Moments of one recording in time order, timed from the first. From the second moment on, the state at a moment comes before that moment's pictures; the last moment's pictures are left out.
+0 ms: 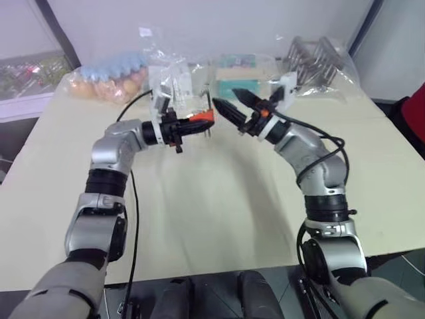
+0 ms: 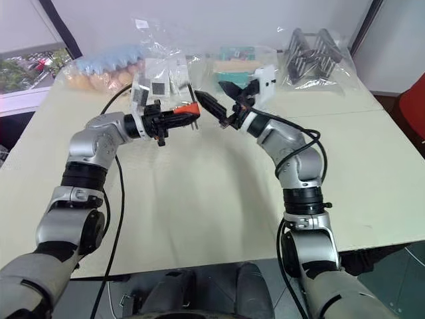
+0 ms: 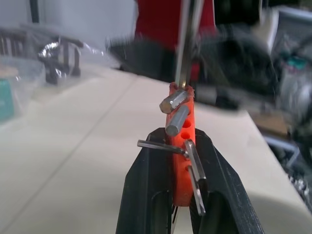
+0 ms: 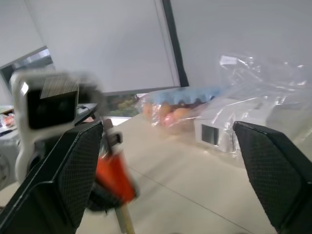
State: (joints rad) left arm -0.91 0.39 0.02 0.53 -0.42 0.38 -1.28; right arm -0.76 -0.27 -0.11 0.04 0.58 0.54 0.62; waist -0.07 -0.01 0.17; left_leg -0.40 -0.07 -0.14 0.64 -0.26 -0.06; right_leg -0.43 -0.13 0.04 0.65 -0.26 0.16
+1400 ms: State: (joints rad) left arm -0.88 0.38 0.00 0.50 -0.40 0.37 -1.28; right arm -0.72 -0.26 -0.01 0.01 0.56 0.59 0.71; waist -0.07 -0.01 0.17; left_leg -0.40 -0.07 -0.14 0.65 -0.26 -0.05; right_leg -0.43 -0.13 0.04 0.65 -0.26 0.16
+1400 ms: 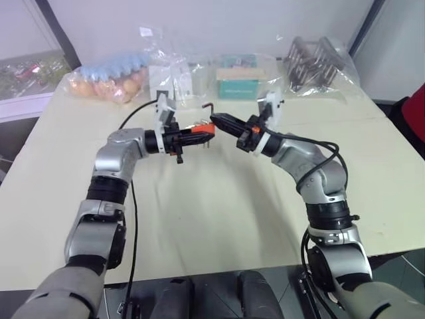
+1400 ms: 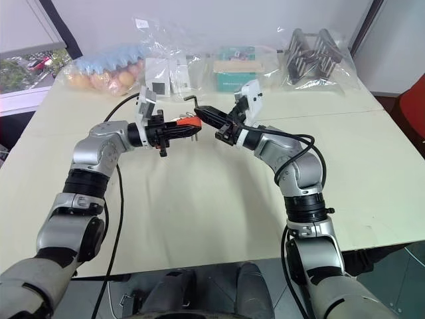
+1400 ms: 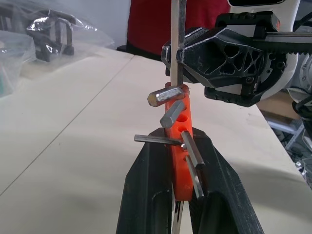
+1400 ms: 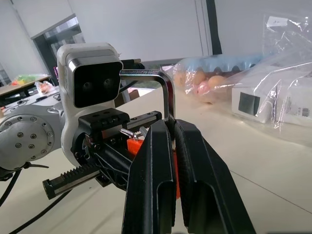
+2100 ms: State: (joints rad) left arm -0.88 0.38 -0.02 0.49 -0.40 0.36 -1.28; right arm -0.71 -0.29 -0.02 -0.04 0.63 0.66 0.73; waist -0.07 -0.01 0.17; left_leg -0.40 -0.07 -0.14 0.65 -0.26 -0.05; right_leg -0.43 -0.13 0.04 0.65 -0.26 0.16
